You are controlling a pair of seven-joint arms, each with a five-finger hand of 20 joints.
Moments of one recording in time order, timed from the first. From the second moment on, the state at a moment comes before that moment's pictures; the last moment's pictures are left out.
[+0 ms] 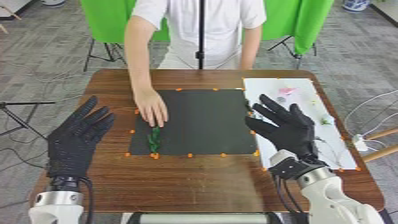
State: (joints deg) left arm 133.0 -59.8 -94.4 -131.6 36.2 13.2 21.3; right arm -118.8 -80.7 94.4 -125.4 -49.9 -6.1 11.9
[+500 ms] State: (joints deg) left arm 133.2 -59.6 -94.3 -131.6 36.0 13.4 21.9; right arm -118.9 -74.6 91.1 -128.1 -62.3 10.5 7.4
